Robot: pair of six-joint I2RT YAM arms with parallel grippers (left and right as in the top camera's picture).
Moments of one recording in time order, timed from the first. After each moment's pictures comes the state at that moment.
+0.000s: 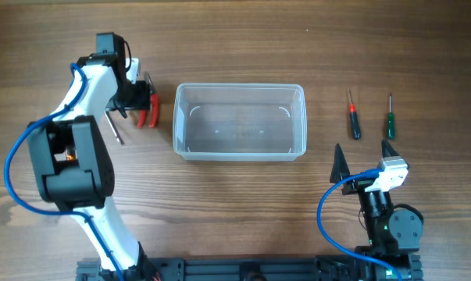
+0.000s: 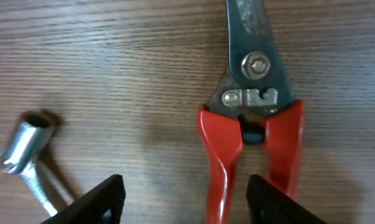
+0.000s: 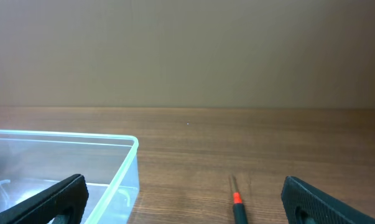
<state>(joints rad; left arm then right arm) 0.07 2.07 1.48 -0.80 -0.03 0.07 0.00 0.01 0.01 0.00 -0.11 0.04</state>
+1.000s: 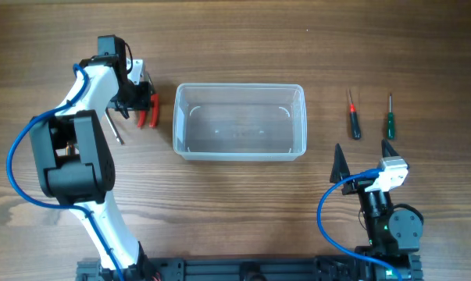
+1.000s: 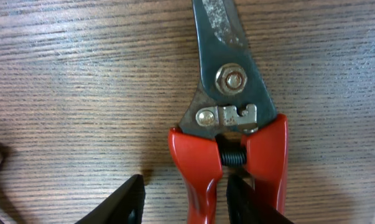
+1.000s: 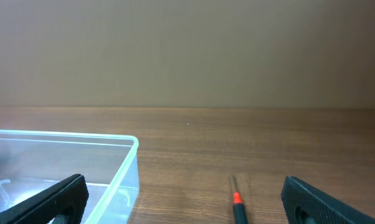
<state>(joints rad) 0.08 2.11 1.48 -0.76 0.06 0.10 0.00 0.01 0.01 0.00 -0.11 0.04</state>
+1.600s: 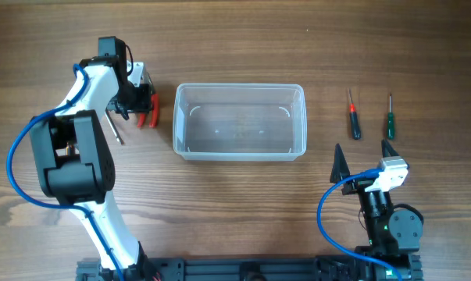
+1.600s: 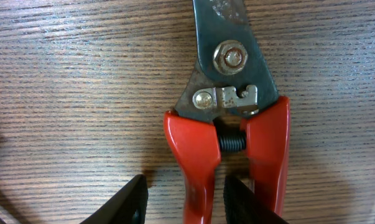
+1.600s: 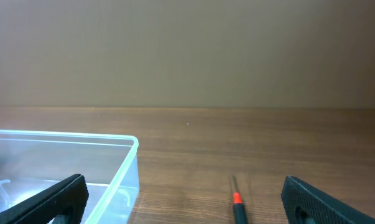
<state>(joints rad) 0.08 2.11 1.48 -0.80 0.06 0.10 0.00 0.01 0.01 0.00 -0.11 0.04</state>
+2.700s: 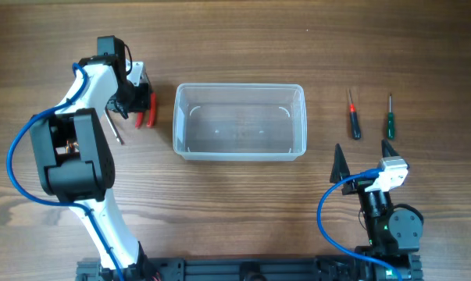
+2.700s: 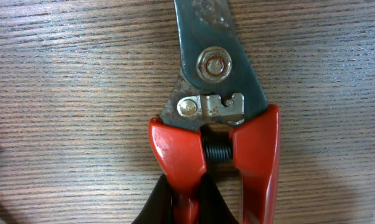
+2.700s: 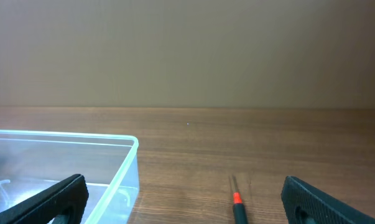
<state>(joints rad) 0.09 2.13 1.50 -0.80 0.07 0.11 0.00 0.01 0.01 0.00 -0.11 0.04</state>
